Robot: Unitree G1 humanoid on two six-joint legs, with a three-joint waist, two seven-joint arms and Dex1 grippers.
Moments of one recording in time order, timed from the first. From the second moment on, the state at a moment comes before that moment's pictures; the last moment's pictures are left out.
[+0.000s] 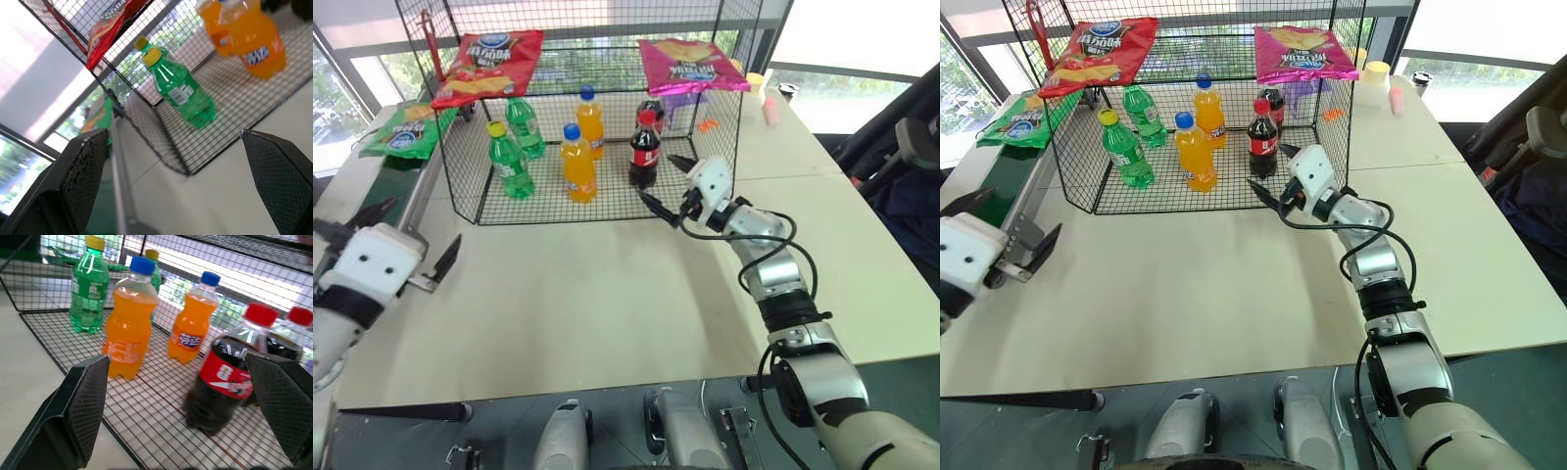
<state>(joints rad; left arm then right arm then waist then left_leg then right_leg) 0.33 0.76 0.62 -0.66 -0.10 0.25 -0.44 -0.74 -0.27 0.07 0.48 0.10 -0.17 0.69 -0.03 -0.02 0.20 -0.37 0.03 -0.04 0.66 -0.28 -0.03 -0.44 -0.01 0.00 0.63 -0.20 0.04</state>
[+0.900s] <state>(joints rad) 0.63 0.76 0.87 -0.08 0.41 -0.37 -0.30 -0.74 -0.24 0.15 0.35 0.32 0.06 1.10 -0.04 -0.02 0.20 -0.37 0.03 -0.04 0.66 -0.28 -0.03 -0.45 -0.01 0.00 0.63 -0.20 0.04</state>
